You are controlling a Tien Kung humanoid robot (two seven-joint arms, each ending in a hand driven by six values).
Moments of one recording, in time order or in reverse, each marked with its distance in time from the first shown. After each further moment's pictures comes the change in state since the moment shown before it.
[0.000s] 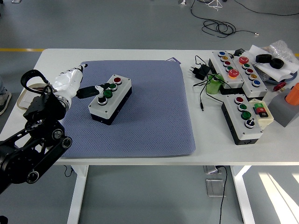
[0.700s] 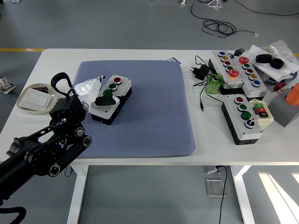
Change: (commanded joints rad) left arm -0.099 -0.087 0.104 0.198 -0.098 0.000 0.000; right arm 0.015 -0.004 0.000 0.000 0.002 -0.001 0.004
